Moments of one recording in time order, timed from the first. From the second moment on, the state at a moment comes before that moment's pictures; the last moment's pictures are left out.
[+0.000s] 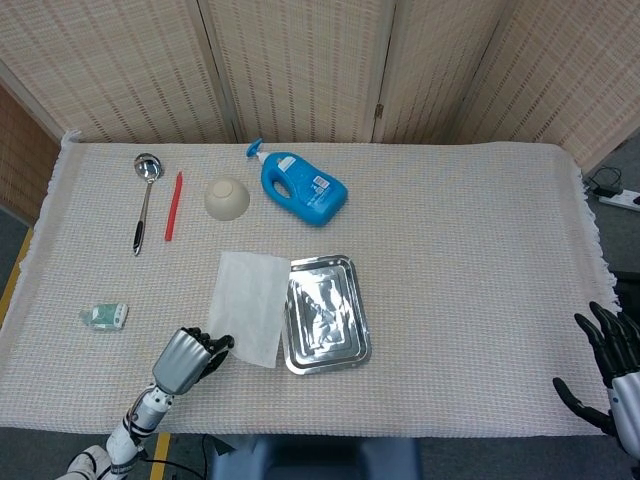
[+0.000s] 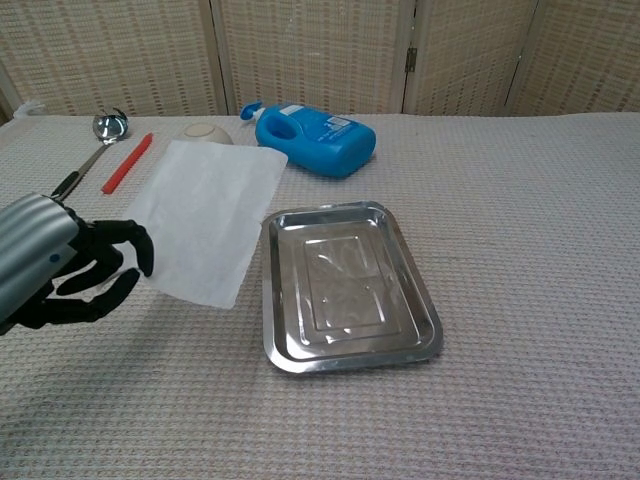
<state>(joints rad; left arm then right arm) -0.41 -1.93 0.09 -0.65 1.81 1.74 -0.15 -0.09 -1.02 -0.01 -1.67 -1.79 1.80 0.14</state>
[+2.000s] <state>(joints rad) -0.62 -2.05 0.02 -0.98 1.80 1.32 0.35 -0.11 -0.93 -0.01 -1.64 -1.76 1.85 0.38</state>
